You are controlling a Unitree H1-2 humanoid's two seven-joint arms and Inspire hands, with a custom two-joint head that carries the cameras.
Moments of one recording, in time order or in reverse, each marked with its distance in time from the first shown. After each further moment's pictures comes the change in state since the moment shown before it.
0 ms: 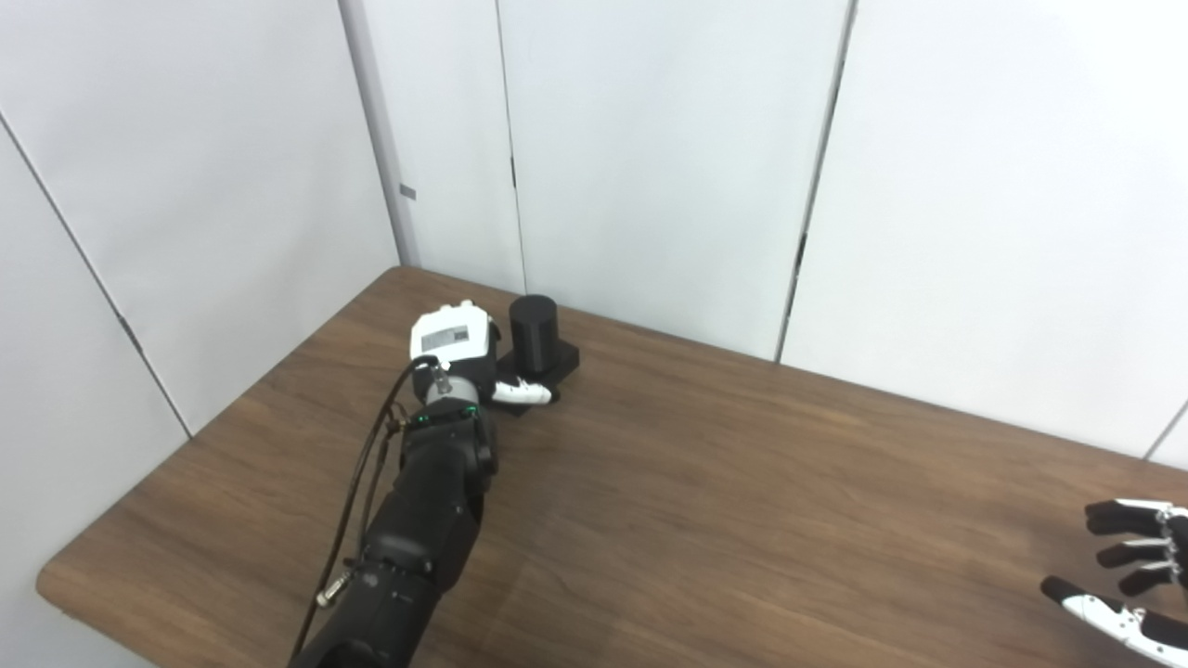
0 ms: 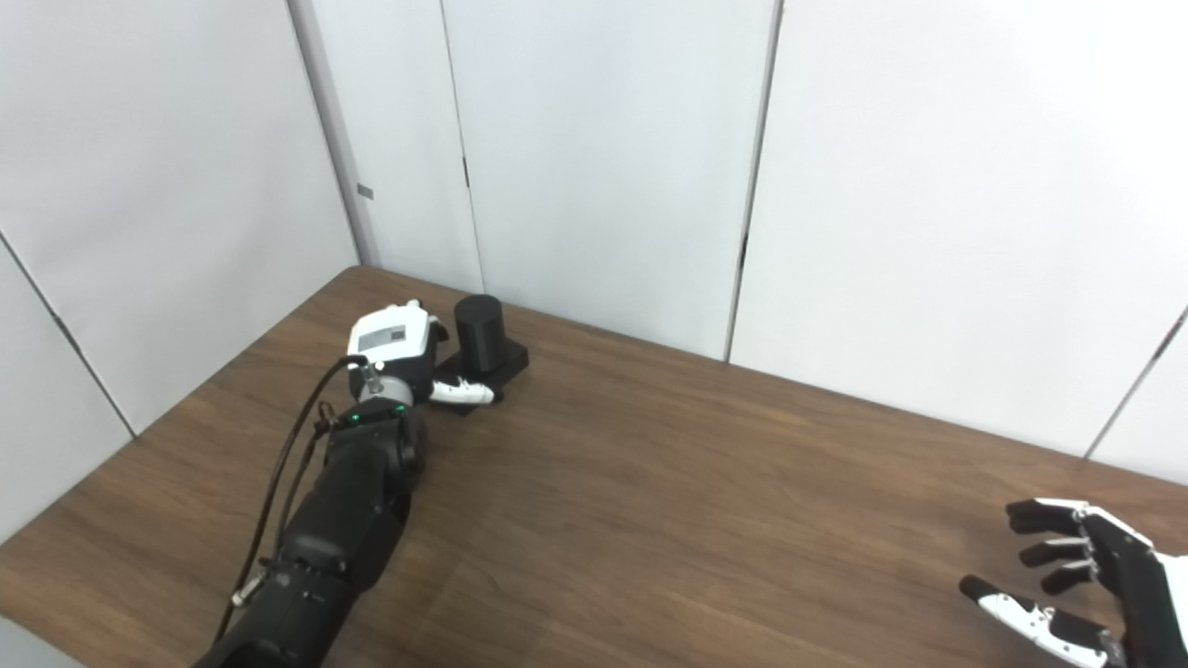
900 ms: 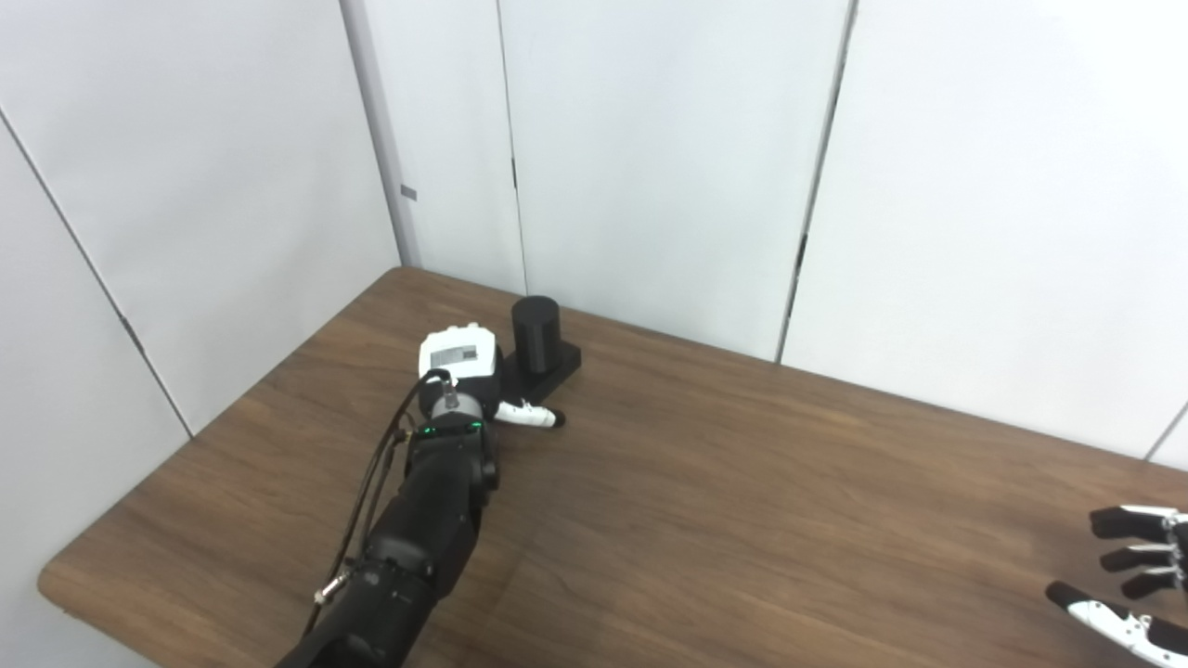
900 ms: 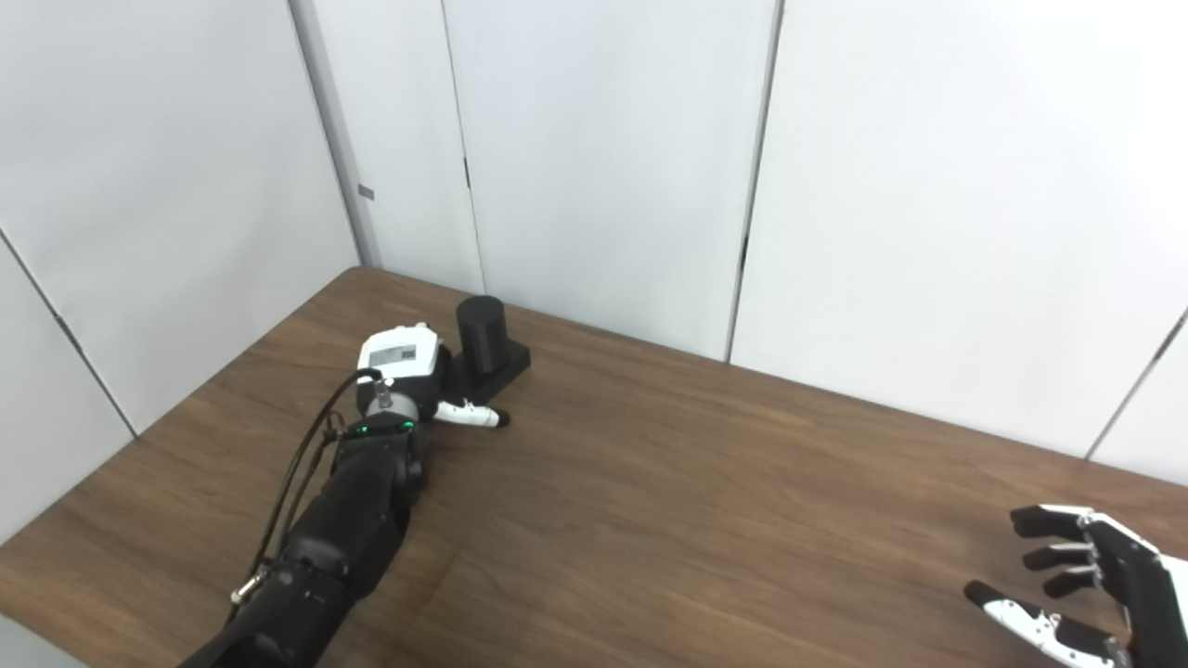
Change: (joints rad) left arm 0.000 0.028 -0.061 0.102 0.015 -0.001 0.037; right arm 0.012 -0.008 -0.006 -0.005 0.021 -0.001 0.008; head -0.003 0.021
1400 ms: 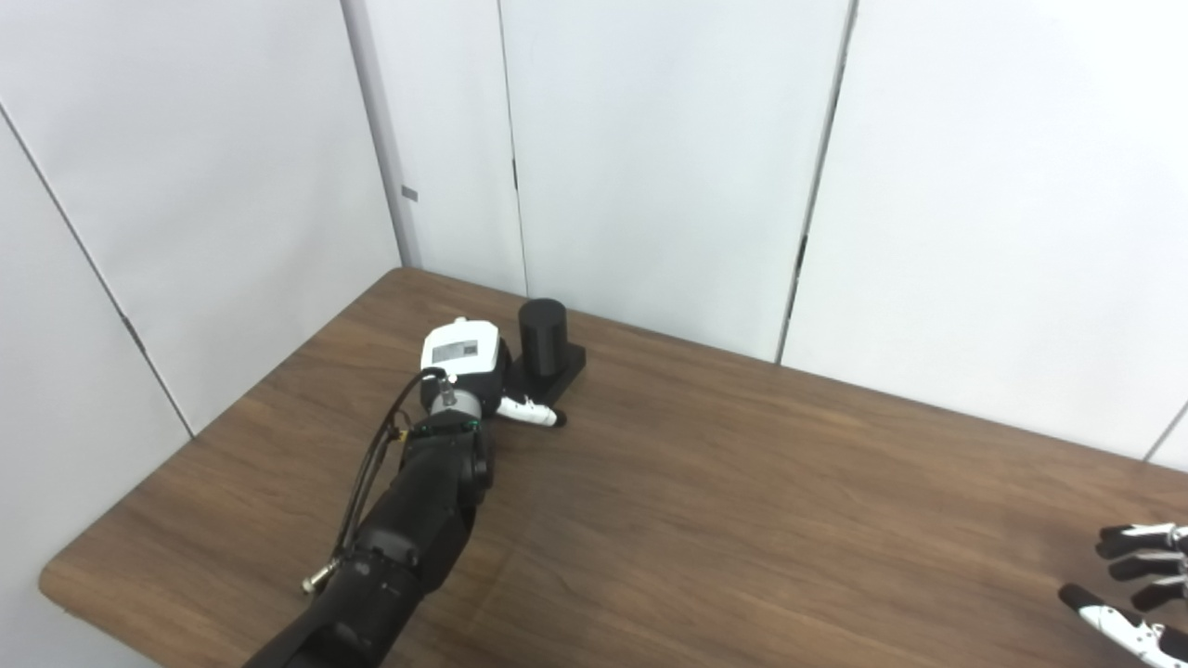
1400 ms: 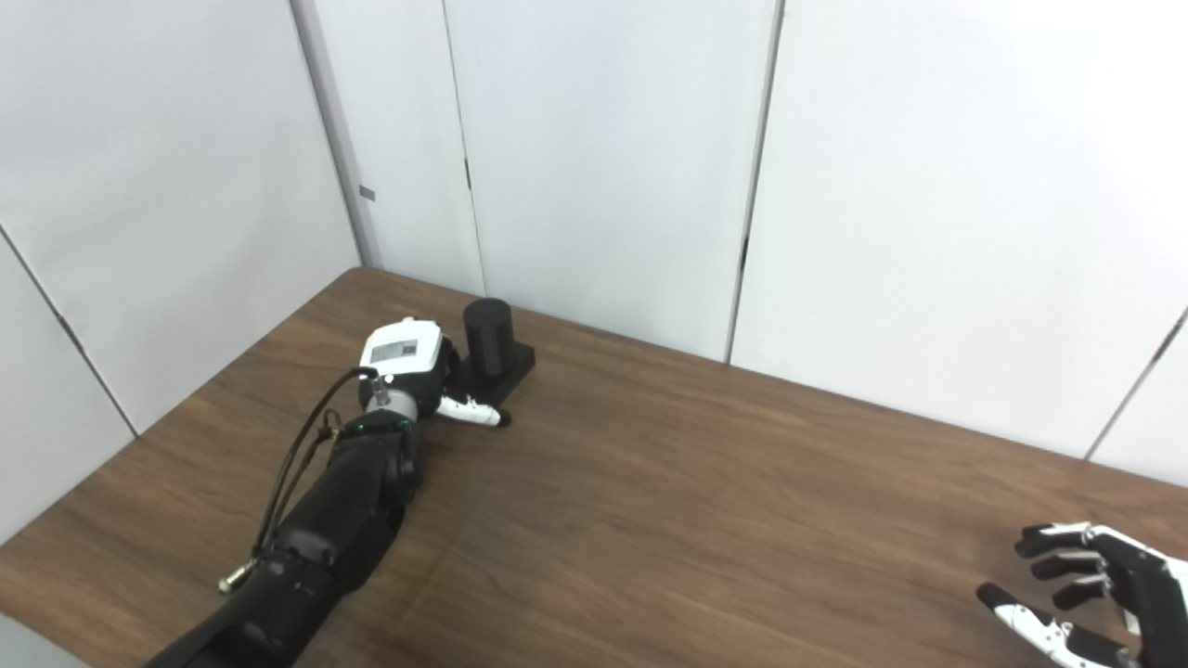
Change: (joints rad) left arm -0.008 0.069 -0.103 0.038 -0.208 -0.012 0.136; right arm 0.010 -0.021 0.002 -0.002 0.004 -0.008 0.004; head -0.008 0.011
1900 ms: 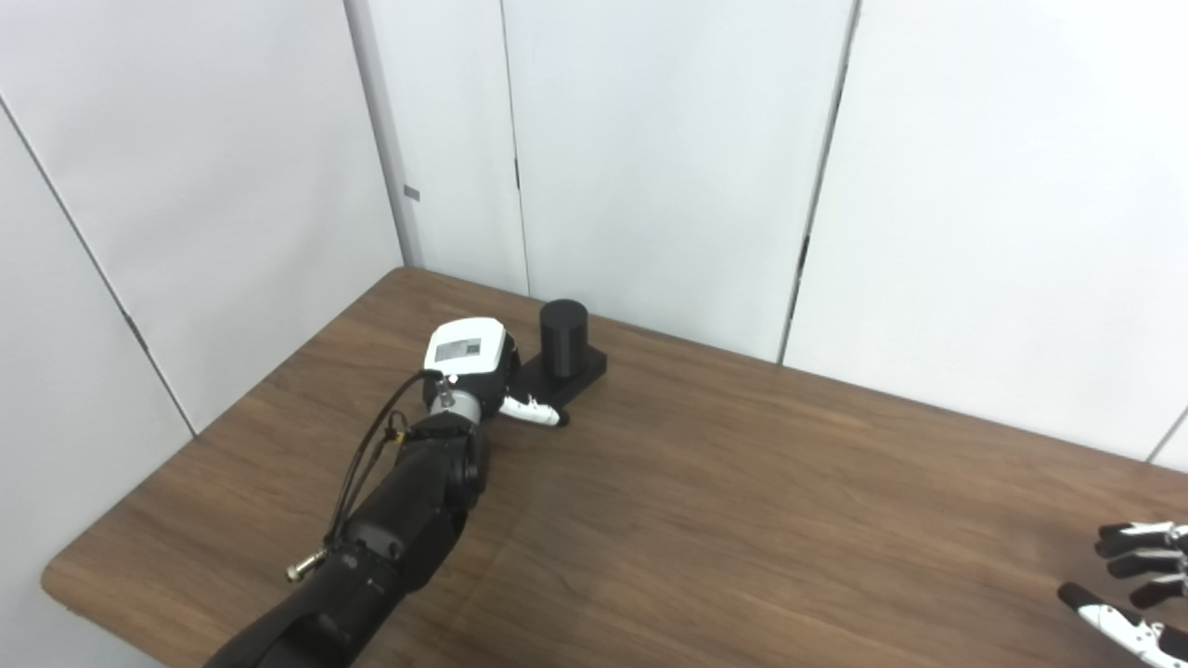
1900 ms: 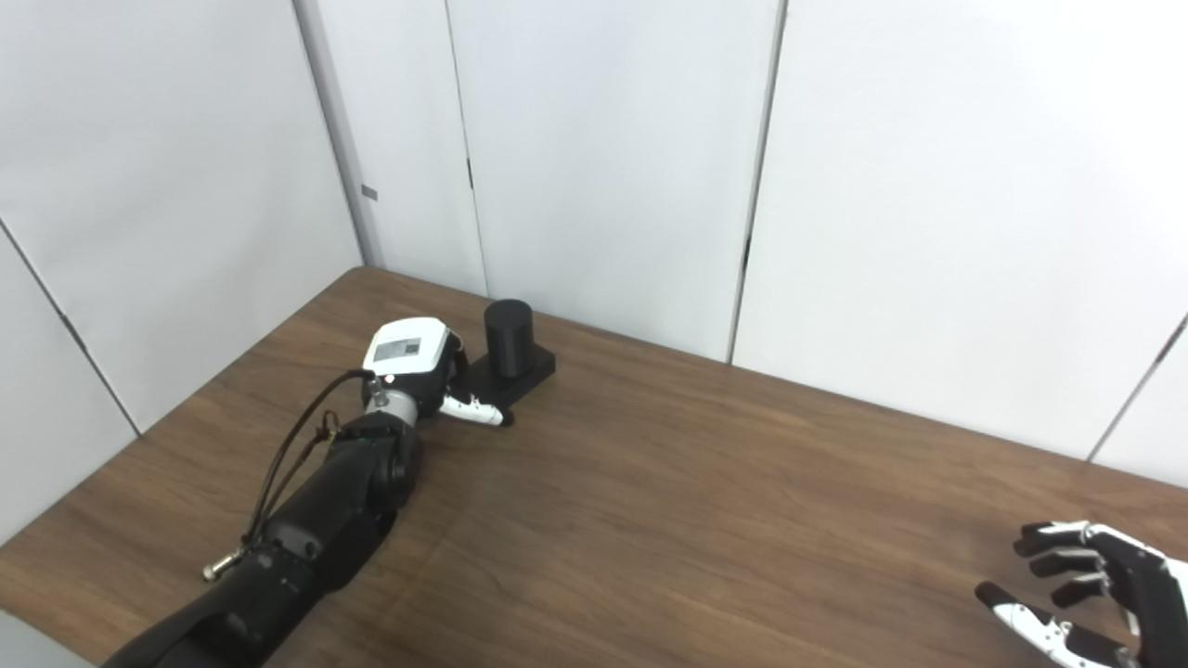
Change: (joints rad) left arm -0.001 0.076 -0.131 0.025 -0.145 -0.061 0.106; right arm 0.001 0.000 0.000 -0.009 -0.001 0.003 0.007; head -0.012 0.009
